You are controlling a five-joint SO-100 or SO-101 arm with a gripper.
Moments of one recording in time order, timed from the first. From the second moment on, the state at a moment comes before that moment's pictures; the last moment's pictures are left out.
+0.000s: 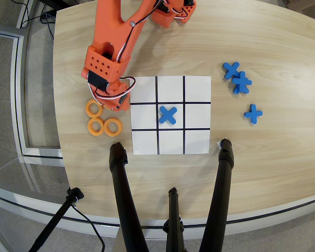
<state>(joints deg) 32.7 83.8 116.3 39.7 -85.6</state>
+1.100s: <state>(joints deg) 29.9 92.7 123.0 52.5 -86.3</state>
